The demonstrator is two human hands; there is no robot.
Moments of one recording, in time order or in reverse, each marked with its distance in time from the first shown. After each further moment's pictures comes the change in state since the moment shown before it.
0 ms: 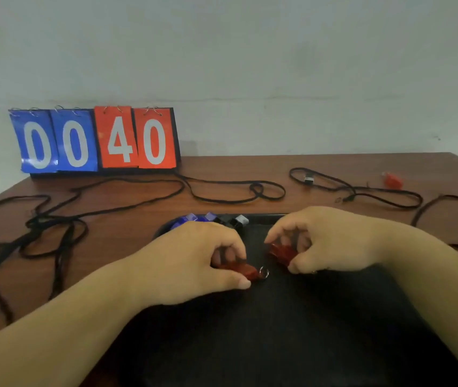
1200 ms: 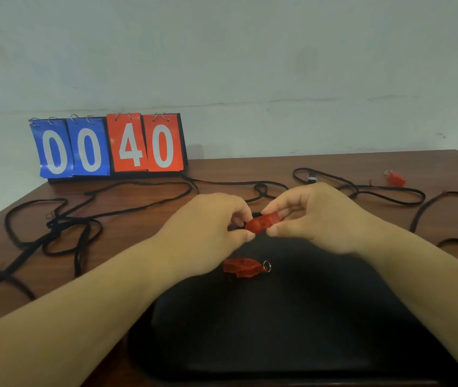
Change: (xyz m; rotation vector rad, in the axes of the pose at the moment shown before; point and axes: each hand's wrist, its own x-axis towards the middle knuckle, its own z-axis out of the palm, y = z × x) left_hand 0.013 0.026 -0.008 0.116 0.249 -0.084; right_hand 0.001 -0.013 0.010 0.386 0.402 -0.099
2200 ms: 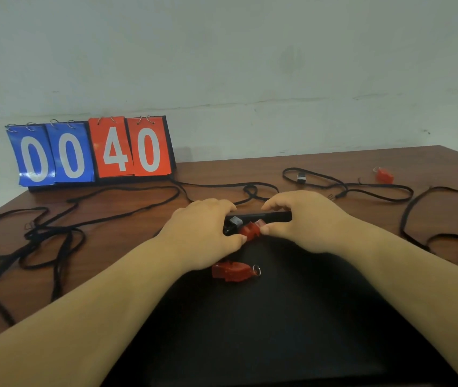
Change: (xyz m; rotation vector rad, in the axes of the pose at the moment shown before) left_hand 0.036 -0.014 0.023 0.191 -0.108 -0.085; right_hand 0.028 0.036 0.005 -0.490 0.046 0.088
